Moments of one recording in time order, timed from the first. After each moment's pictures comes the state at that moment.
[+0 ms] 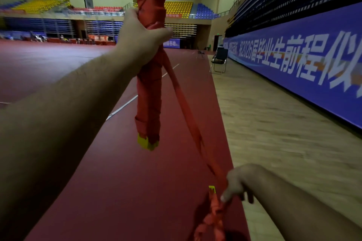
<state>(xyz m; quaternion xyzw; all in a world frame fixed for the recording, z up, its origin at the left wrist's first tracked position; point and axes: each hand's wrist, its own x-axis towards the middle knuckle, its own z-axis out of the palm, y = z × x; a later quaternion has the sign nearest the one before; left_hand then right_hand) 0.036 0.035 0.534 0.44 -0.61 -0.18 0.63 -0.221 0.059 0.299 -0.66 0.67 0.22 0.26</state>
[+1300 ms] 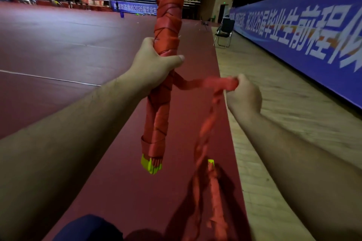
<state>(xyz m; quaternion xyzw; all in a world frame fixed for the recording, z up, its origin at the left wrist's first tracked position) 0.035 0.000 0.412 0.51 -0.59 -0.27 0.56 -0.201 -0.029 0.337 -0.58 0.68 -0.44 -0.05</state>
